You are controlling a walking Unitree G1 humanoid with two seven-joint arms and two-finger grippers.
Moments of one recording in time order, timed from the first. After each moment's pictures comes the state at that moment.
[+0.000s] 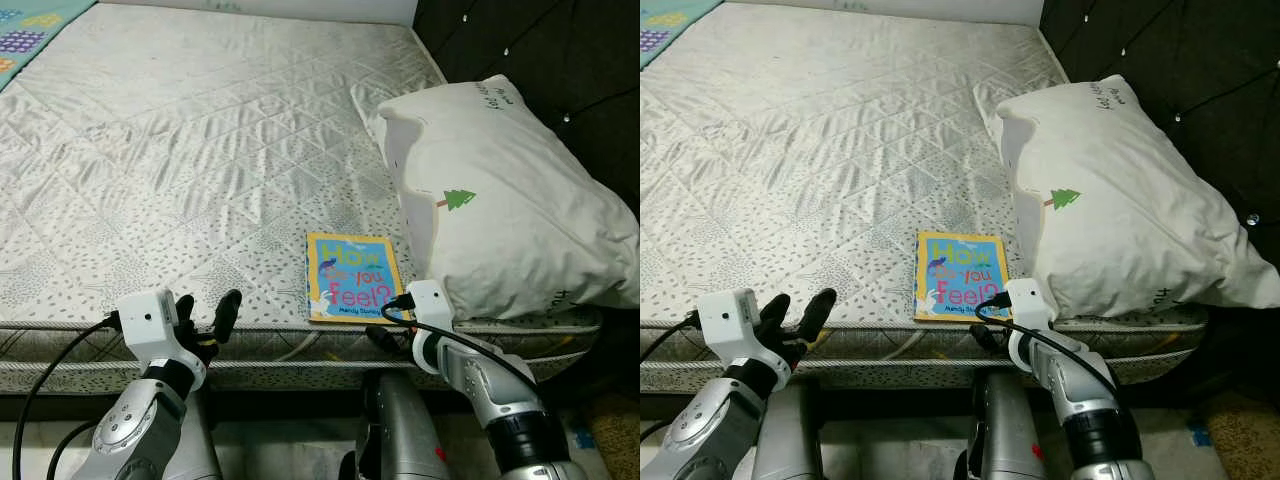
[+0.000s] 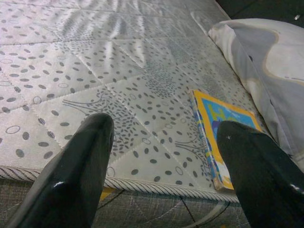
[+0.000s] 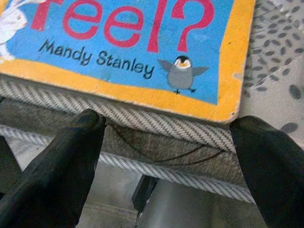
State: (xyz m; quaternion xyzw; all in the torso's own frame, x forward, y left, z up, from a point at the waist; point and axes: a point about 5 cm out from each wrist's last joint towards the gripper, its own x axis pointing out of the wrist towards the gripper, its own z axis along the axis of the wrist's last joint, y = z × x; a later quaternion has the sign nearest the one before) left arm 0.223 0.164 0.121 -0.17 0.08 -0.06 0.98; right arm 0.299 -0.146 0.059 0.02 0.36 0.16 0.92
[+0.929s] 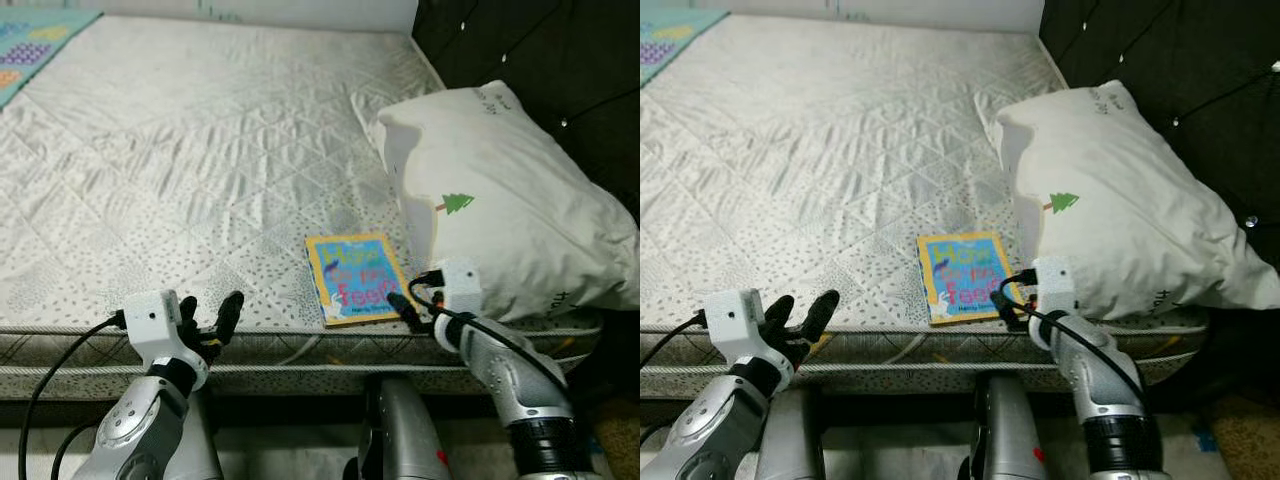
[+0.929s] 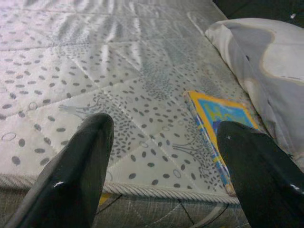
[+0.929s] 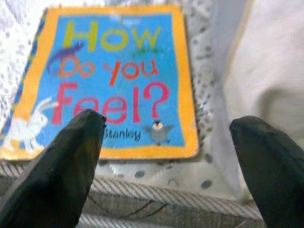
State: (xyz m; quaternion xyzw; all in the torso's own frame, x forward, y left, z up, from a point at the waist) left arm 0.229 0.164 0.116 -0.17 0.09 -0.07 0.98; right arm 0.309 -0.172 0.091 0.03 0.24 0.11 0.96
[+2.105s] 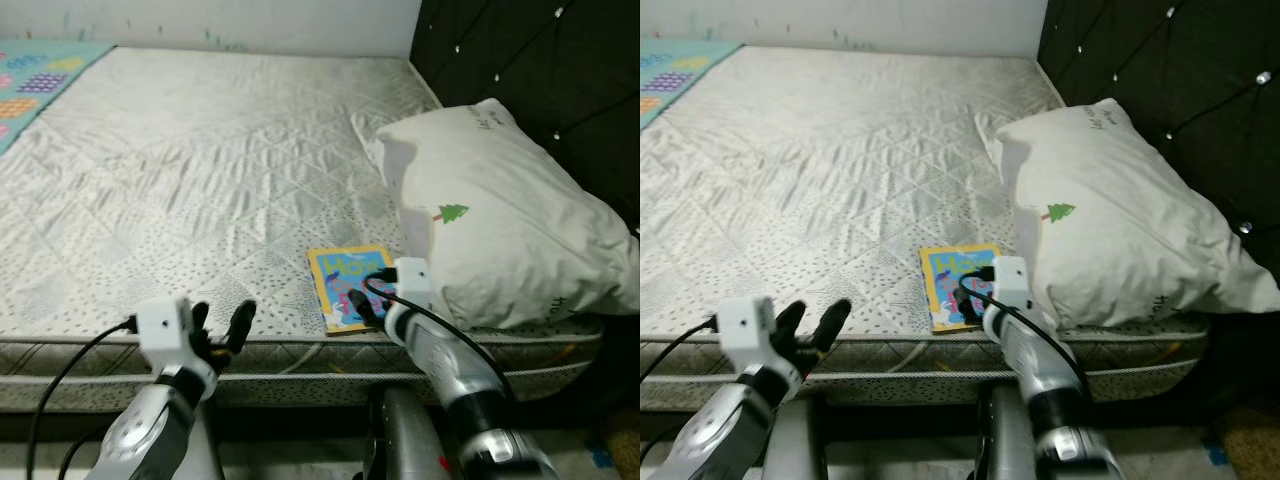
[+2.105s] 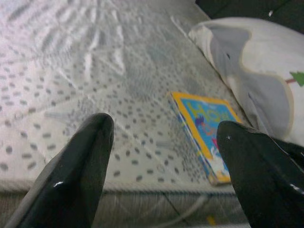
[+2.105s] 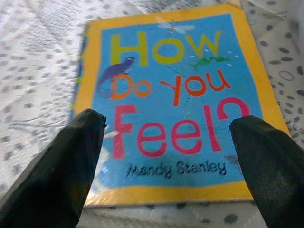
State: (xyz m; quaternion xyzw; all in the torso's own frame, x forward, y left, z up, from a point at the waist) left arm 0.216 0.154 0.114 -0.16 0.10 -0.09 0.98; right arm 0.336 -0.111 0.067 0.08 0.27 0.11 0.95
